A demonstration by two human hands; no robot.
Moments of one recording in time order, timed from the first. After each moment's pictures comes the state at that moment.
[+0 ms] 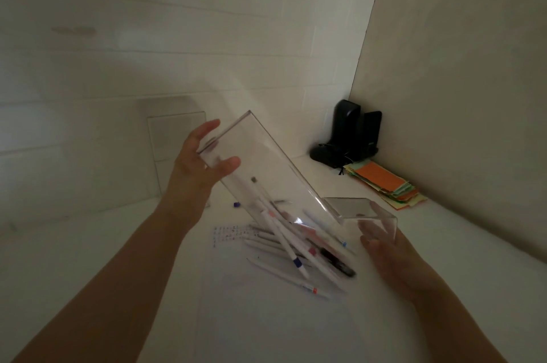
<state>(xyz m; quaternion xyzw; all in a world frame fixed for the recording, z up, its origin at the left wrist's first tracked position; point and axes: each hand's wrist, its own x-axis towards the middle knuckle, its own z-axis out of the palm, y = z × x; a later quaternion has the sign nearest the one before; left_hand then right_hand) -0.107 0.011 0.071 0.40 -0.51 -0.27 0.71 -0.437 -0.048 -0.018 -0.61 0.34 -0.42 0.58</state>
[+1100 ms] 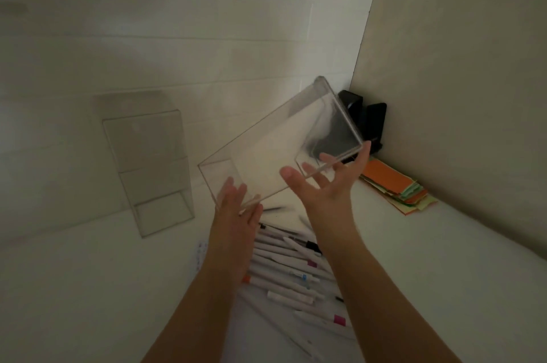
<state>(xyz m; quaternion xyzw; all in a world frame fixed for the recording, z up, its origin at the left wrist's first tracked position) -0.173 -0.035 -0.001 0.32 -0.22 -0.51 0.77 -0.289 -0.061 0.059 -0.54 0.34 -0.62 0.46</state>
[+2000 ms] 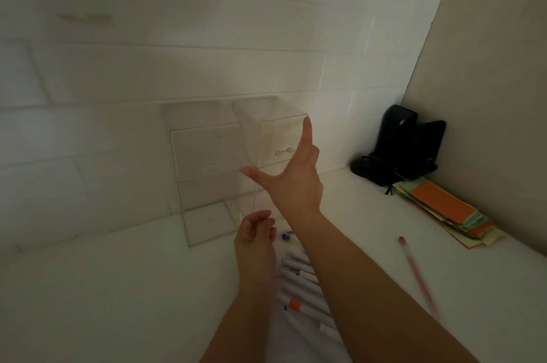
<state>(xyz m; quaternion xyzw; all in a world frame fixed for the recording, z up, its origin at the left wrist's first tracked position) -0.145 -0.043 -0.016 0.49 -0.16 -0.33 0.79 -0.169 -0.102 0.061 -0.74 0.47 -0.42 0.20</state>
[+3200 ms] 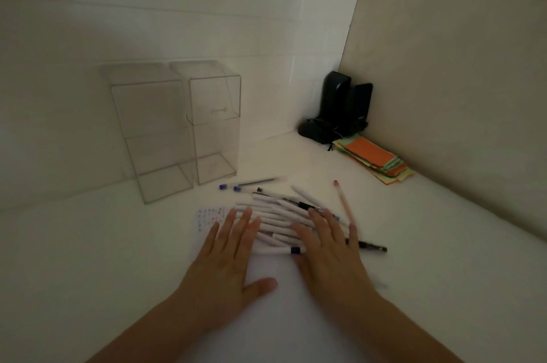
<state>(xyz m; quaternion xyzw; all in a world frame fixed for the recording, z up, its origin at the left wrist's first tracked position) -0.155 0.062 -0.061 0.61 -0.77 0.09 0.17 -0.353 0.016 -0.036 -0.84 0.52 -0.12 -0.08</state>
